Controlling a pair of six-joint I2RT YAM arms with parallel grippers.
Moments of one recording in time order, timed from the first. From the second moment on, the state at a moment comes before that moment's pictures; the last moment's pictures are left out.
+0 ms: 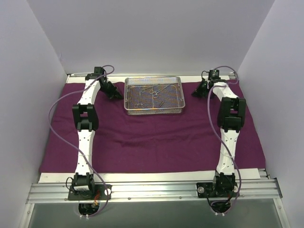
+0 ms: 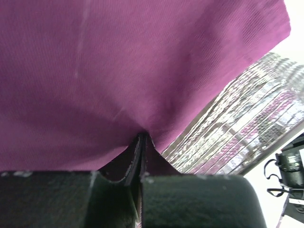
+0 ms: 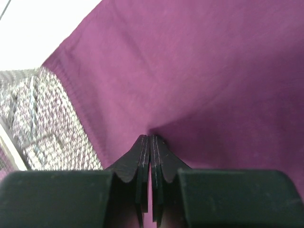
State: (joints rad) left arm -0.04 2.77 2.62 -1.05 0.49 -0.80; right arm -0.05 2.42 1.93 -0.46 -0.34 0.58
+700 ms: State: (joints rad) left arm 0.05 2.91 2.80 -0.99 0.65 -0.94; right arm -0.16 2.57 2.19 -0.51 -0.25 0.64
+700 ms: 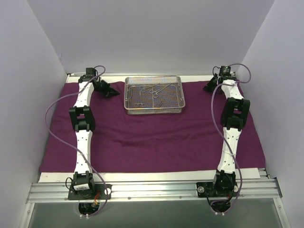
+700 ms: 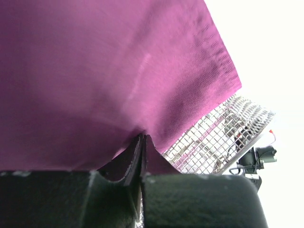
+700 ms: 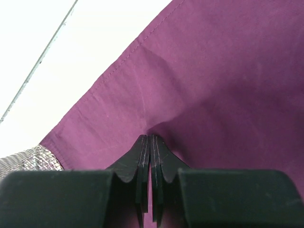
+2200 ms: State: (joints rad) left arm -0.08 2.09 1.96 -1.16 0.15 -0.59; right arm 0.04 2.53 2.12 -0.46 -0.23 0.48
